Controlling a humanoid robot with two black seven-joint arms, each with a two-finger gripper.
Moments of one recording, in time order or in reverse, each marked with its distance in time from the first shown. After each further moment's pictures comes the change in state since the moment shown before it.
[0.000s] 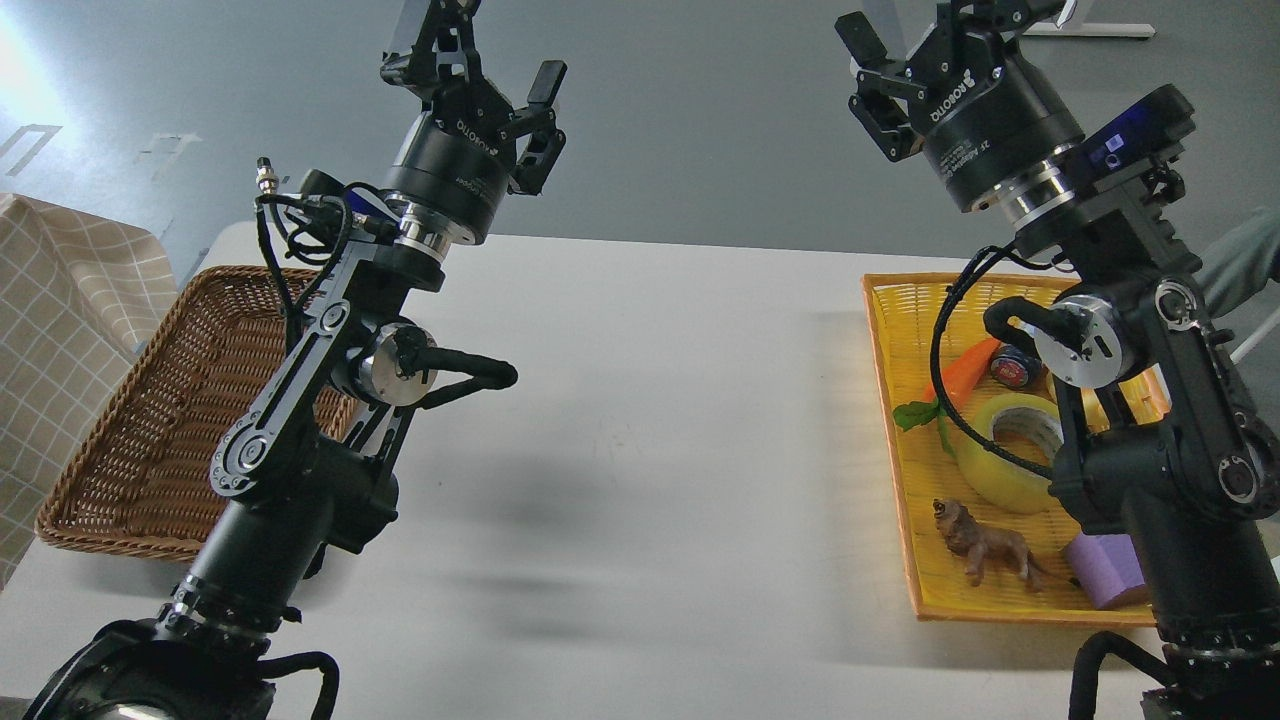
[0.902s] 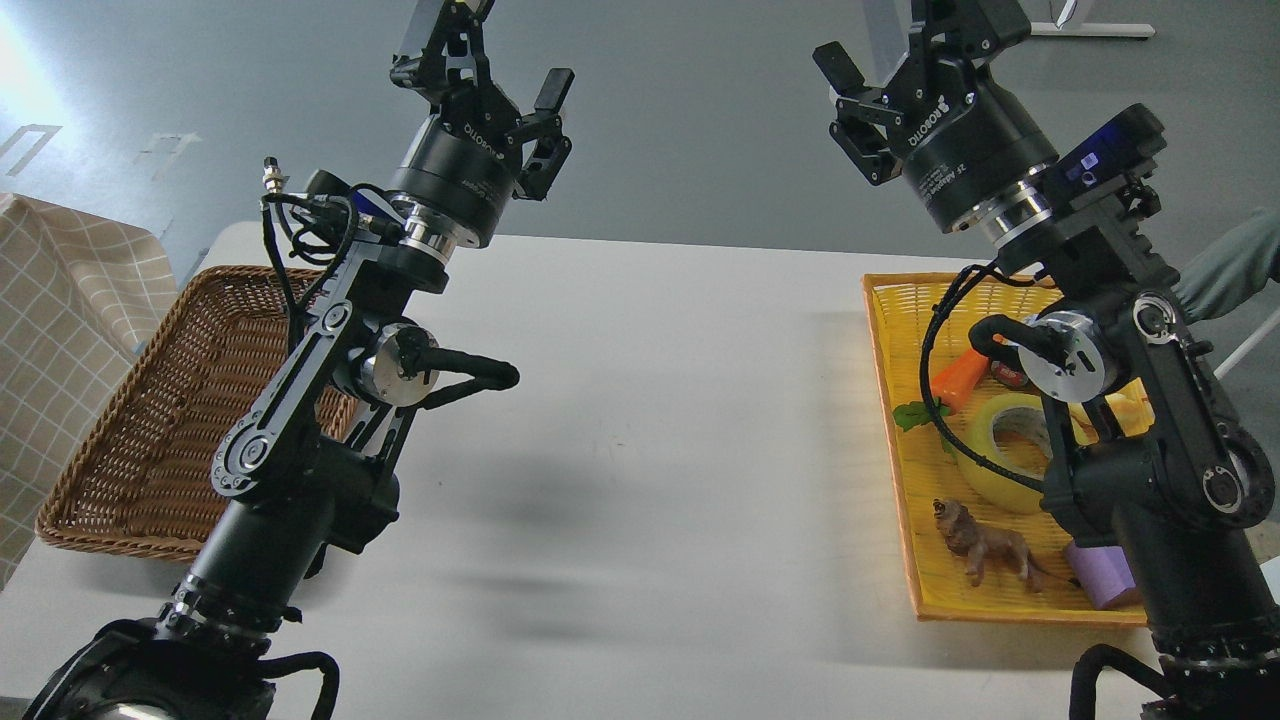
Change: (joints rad) left arm -0.001 0.000 0.001 0.000 0.000 0.001 0.015; right arm -0.011 0.000 -0.034 -0.003 0.000 0.008 -0.002
